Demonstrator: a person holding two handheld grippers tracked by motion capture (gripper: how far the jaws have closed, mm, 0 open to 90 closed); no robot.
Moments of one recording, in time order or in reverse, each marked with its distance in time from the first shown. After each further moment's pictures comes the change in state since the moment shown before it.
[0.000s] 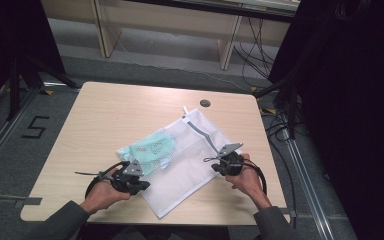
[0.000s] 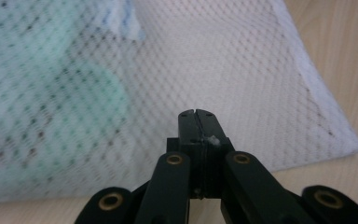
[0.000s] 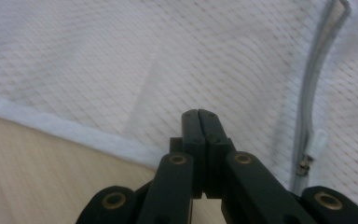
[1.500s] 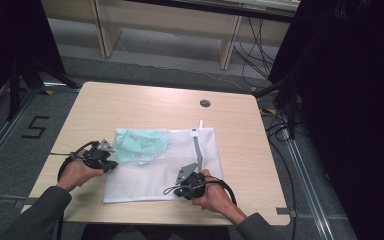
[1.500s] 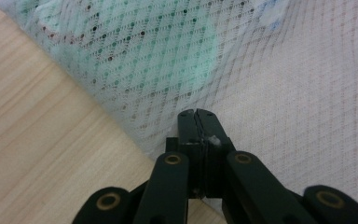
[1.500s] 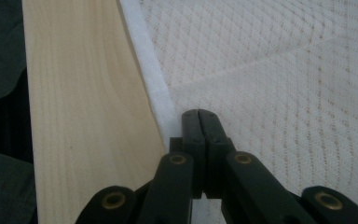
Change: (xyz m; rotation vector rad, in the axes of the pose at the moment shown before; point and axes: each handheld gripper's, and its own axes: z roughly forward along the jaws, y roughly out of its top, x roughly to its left) left arm 0.096 -0.036 -0.040 0.159 0.206 -0.121; right arm 0.111 0.039 0.035 0.046 0.273 -0.290
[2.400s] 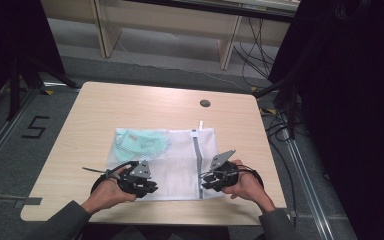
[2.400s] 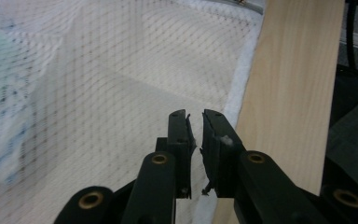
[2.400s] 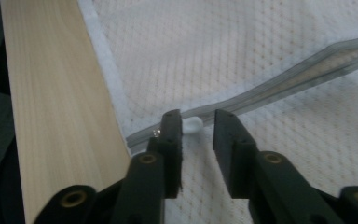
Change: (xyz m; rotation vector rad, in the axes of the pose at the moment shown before) left arm -0.122 0.047 0.002 -0.152 -0.268 0.229; right arm -0.052 -0.056 -0.059 -0.017 -0.001 0.080
